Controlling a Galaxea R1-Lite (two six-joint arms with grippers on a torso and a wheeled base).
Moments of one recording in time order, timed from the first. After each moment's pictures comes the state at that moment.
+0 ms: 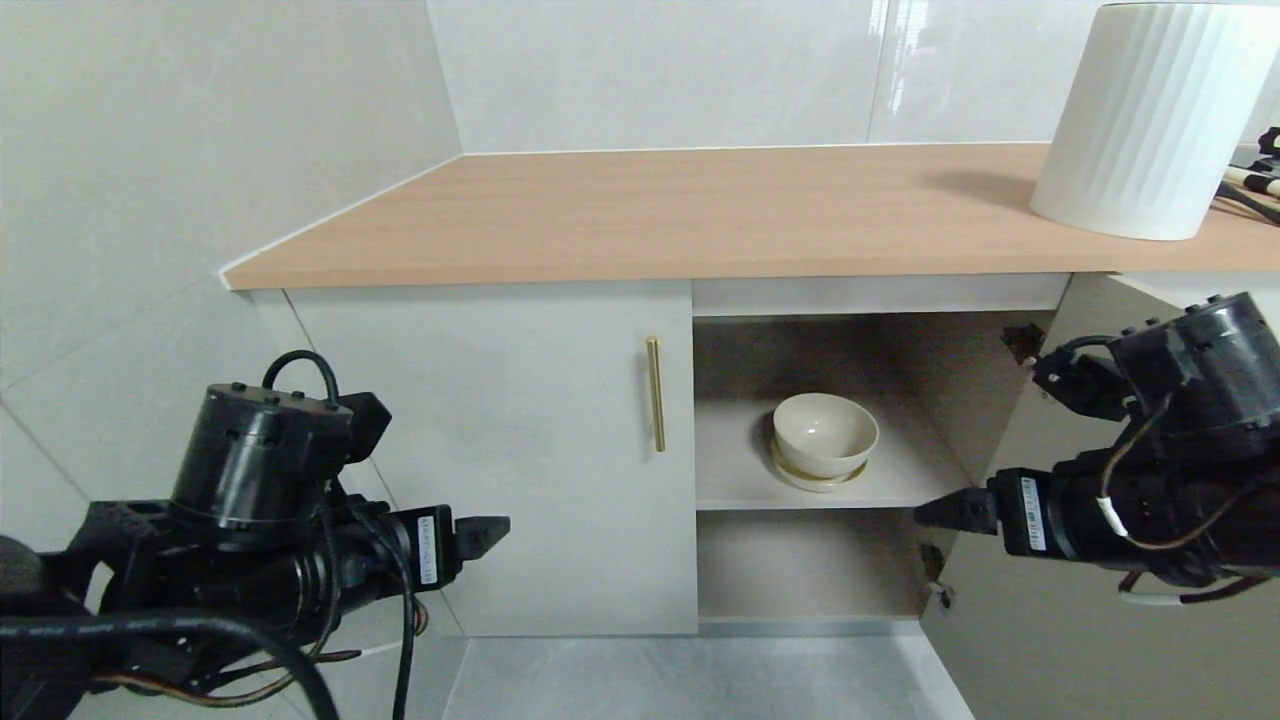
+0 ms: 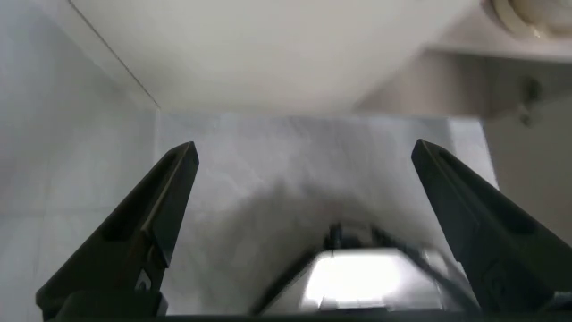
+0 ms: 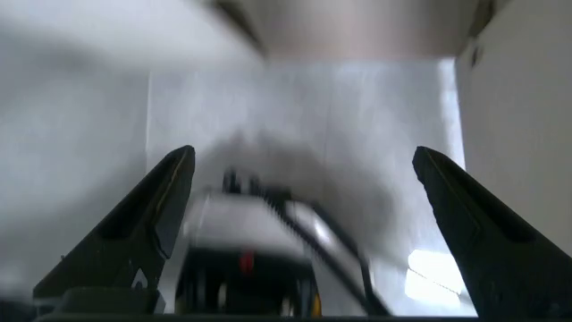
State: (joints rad) left arm -0.43 1.50 -0.65 -0.16 0.22 -0.43; right arm 0.49 1.46 -0.90 0.19 -0.08 0.45
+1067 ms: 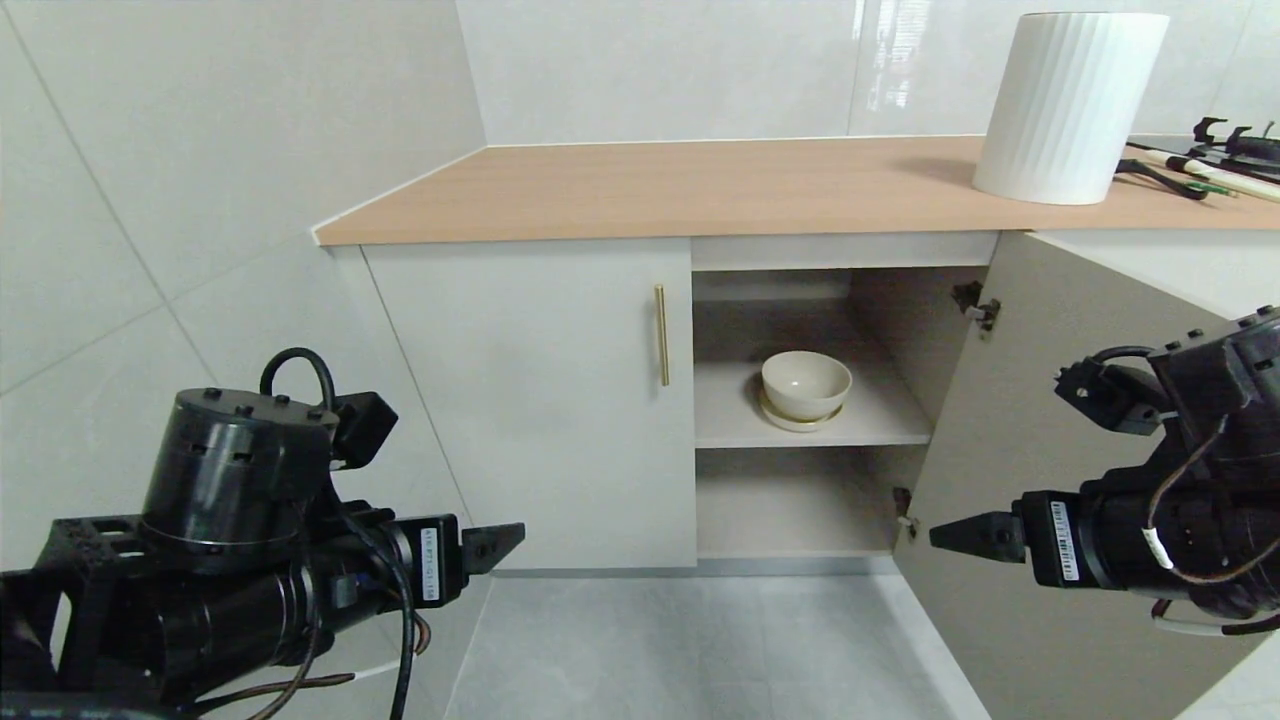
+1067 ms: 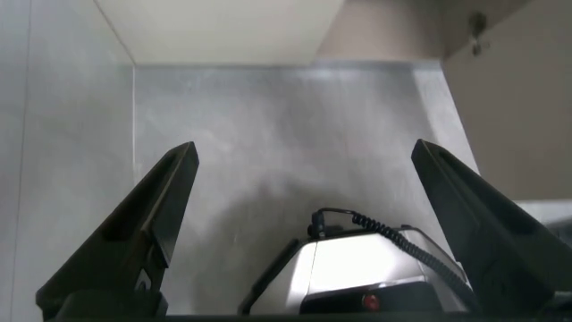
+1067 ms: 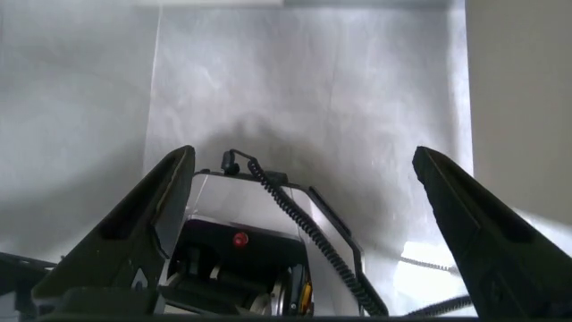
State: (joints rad) left arm -0.50 1.45 -0.64 -0.17 0.20 -0.42; right arm 0.52 1.41 -0.86 0.20 -0.09 0.43
